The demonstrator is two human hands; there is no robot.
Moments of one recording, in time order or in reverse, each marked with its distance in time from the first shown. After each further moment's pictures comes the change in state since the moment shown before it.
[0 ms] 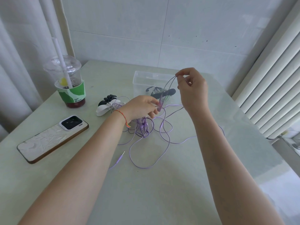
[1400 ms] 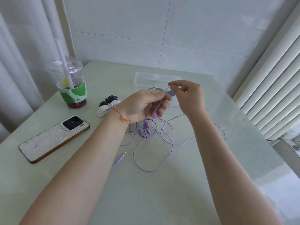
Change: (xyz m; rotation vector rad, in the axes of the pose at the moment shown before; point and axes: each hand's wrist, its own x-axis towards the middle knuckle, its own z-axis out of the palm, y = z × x) left_hand -0.014 0.018 -0.002 -0.715 -0.275 0.125; right_hand 0.000 0.010 0.005 -0.080 -0.123 0.099
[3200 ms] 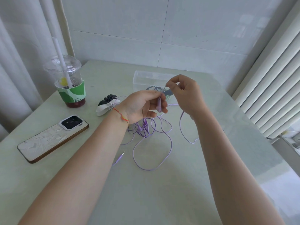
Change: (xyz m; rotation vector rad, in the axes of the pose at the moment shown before) left_hand 0.002 -0.002 0.000 0.016 0.112 -0.077; right_hand 0.002 -0.003 -0.004 -0.046 -0.113 -0.043
